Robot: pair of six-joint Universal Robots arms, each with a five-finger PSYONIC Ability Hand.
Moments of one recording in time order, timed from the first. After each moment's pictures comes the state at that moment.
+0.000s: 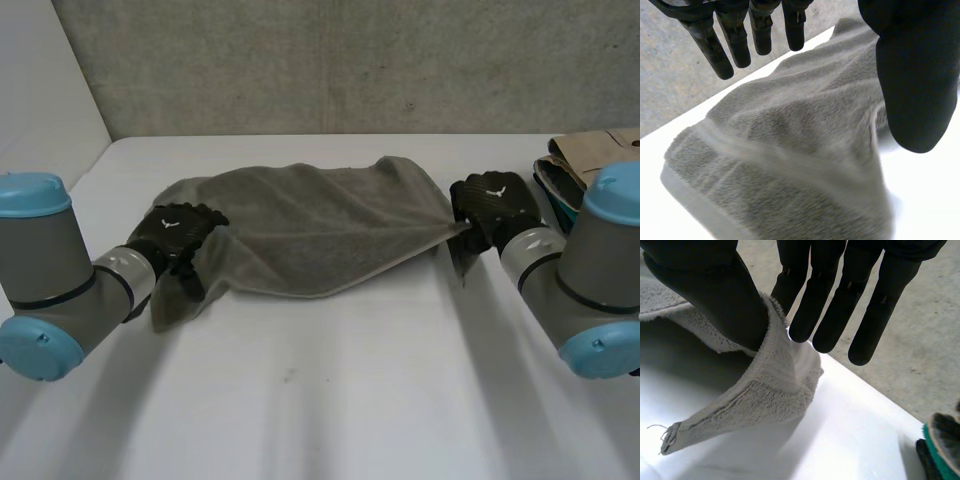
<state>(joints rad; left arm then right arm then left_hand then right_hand) 4.45 -2.07 -1.52 3.24 -1.35 3.44 1.90 -1.10 1.49 -0.24 1.47 2.85 0.24 0.23 0.24 0.22 0.06 1.15 1.19 1.19 1.20 1.00</state>
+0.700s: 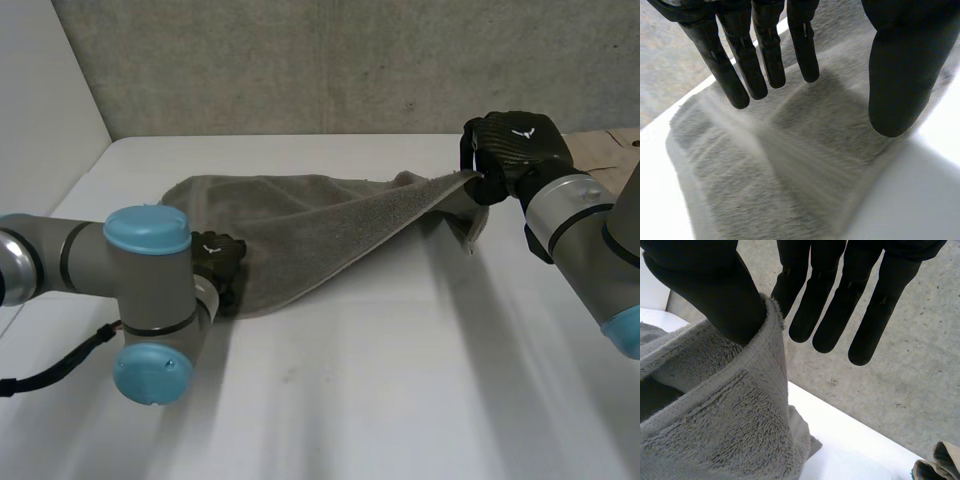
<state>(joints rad) 4.20 -2.26 -1.37 3.26 -1.78 3.48 1.92 -1.28 1.42 -0.10 1.47 3.01 0.59 0.58 0.58 0.59 0.41 1.15 1.19 1.19 1.20 1.00</state>
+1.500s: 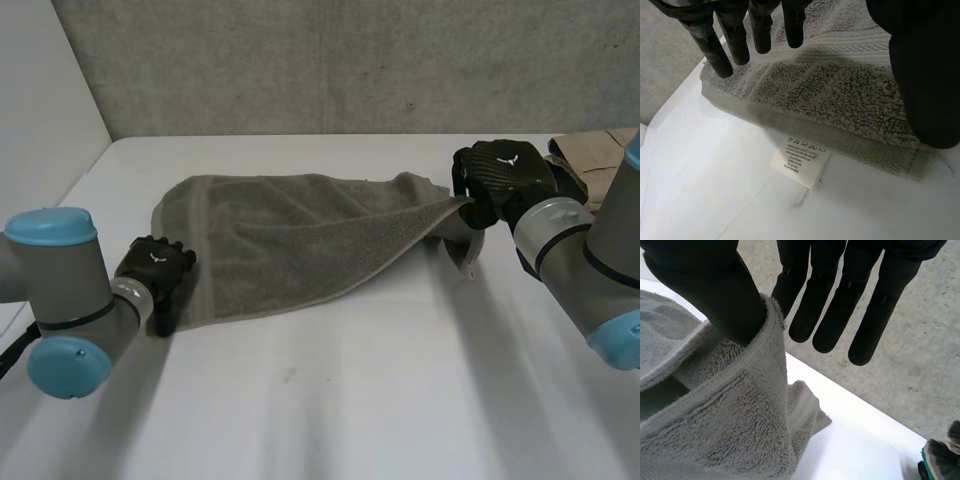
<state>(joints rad) 4.47 -2.20 -1.54 3.30 -1.56 3.75 1.92 -1.23 1.45 -0.10 1.46 2.94 0.21 0.21 0.21 0.21 0.06 1.15 1.19 1.19 1.20 1.00</state>
